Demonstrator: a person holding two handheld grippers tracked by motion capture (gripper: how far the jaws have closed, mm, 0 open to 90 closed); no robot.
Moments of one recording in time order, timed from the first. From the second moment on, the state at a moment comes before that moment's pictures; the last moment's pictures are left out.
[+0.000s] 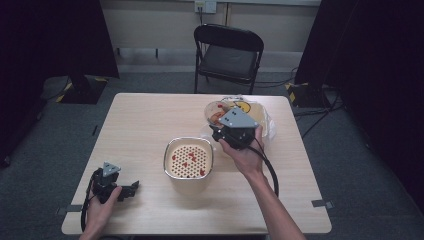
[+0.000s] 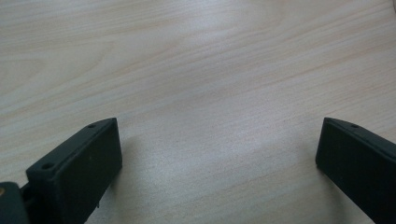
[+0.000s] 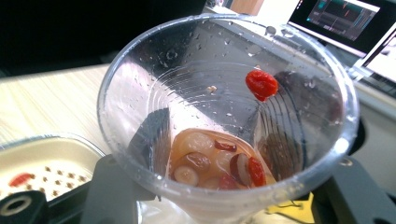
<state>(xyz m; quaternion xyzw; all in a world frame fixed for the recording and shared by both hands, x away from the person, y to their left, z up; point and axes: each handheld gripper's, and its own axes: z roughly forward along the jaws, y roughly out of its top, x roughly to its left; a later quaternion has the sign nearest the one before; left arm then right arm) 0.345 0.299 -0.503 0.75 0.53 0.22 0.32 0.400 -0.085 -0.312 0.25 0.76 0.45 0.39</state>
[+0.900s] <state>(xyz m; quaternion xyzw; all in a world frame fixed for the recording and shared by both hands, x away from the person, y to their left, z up) 0.345 0.299 -0.503 0.75 0.53 0.22 0.32 0.383 -0.034 -0.341 0.06 0.82 0.18 0.54</state>
